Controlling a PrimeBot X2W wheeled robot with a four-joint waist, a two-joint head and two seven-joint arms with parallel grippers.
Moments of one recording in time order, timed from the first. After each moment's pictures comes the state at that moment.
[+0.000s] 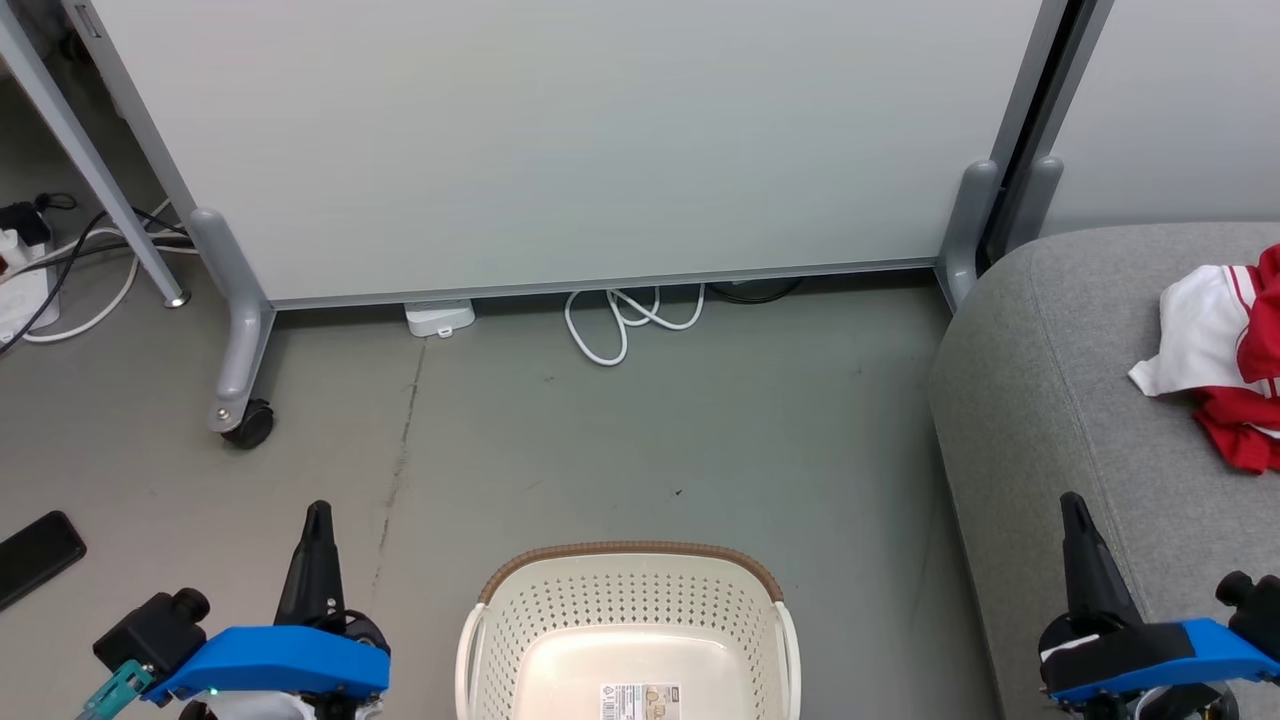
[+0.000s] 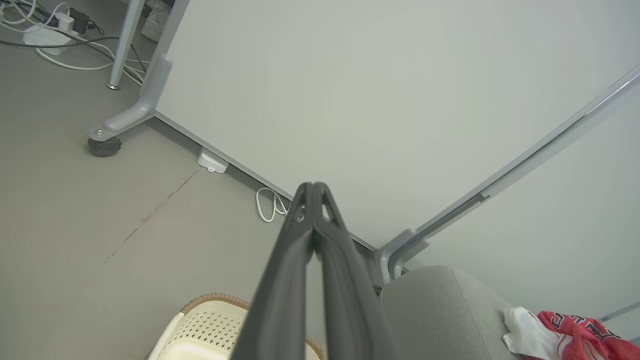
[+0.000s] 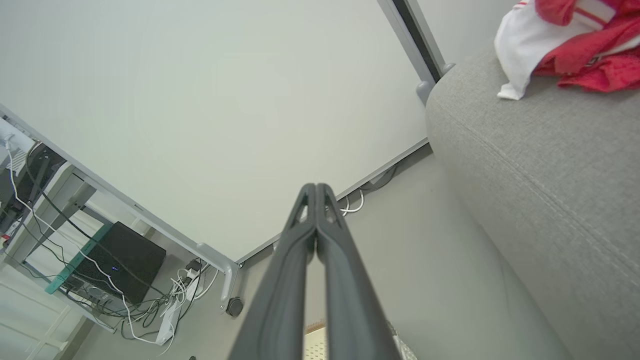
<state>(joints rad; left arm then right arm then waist) -0.06 0.05 0.00 0.31 -0.74 -0.12 -0.11 -0.04 -0.05 -0.10 0.25 0.69 0.13 -0.11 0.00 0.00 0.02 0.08</state>
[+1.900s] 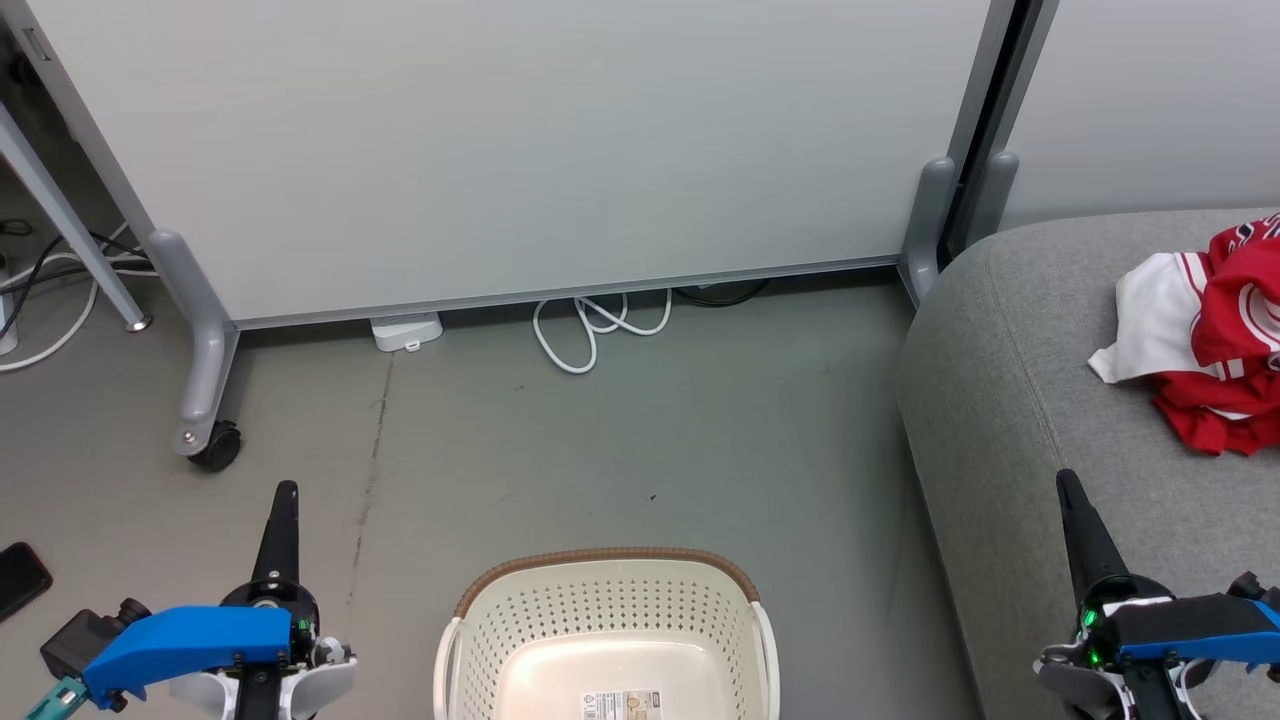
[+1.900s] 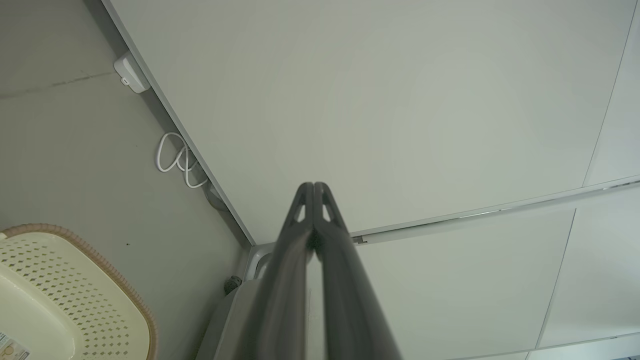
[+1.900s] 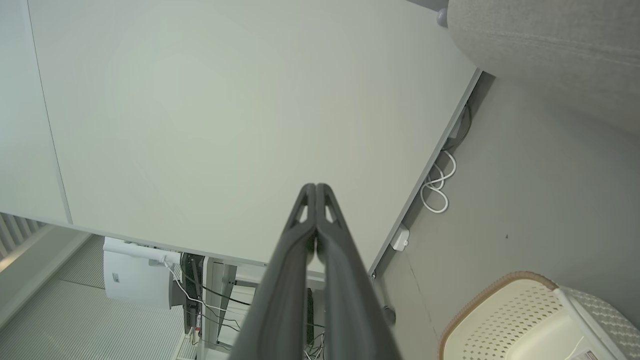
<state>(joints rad) -0.09 0.05 0.08 0.26 -1.35 -0.12 0.05 -0.08 -0.05 -0.11 0.25 1.34 0.13 0.05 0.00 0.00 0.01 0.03</state>
